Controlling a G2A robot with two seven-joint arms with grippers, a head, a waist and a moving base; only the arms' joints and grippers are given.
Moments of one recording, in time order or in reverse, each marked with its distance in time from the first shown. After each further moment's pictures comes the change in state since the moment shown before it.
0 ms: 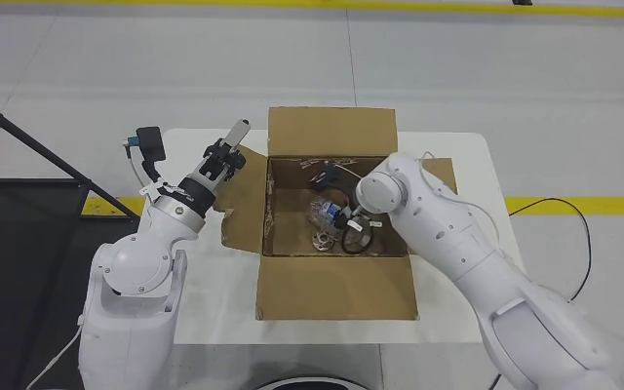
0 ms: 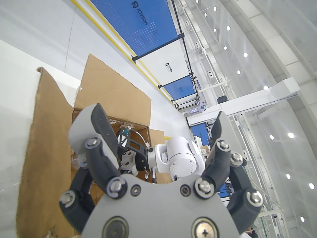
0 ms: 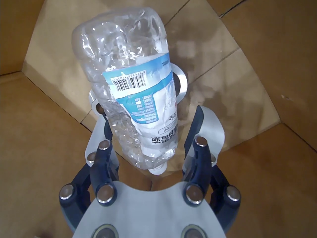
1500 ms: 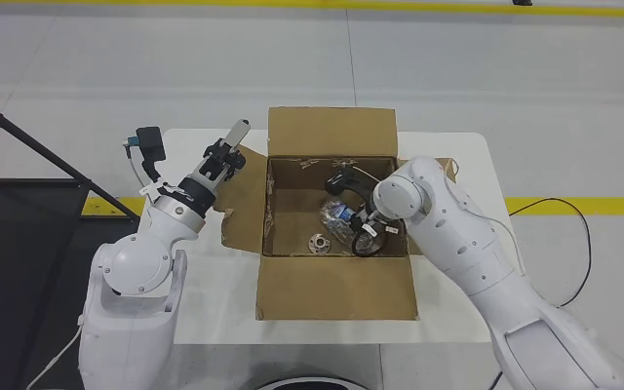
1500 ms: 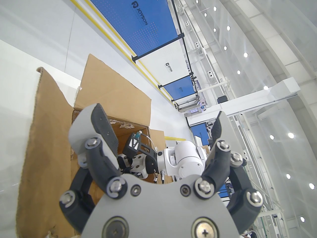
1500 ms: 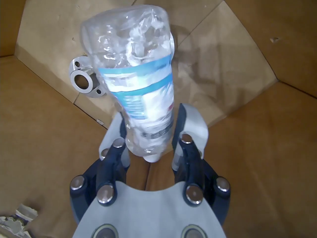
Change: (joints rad) left arm 0.000 0.000 0.000 0.000 0.000 0.000 0.000; right arm -0.120 0.084 0.174 -0.201 -0.097 0.058 0.123
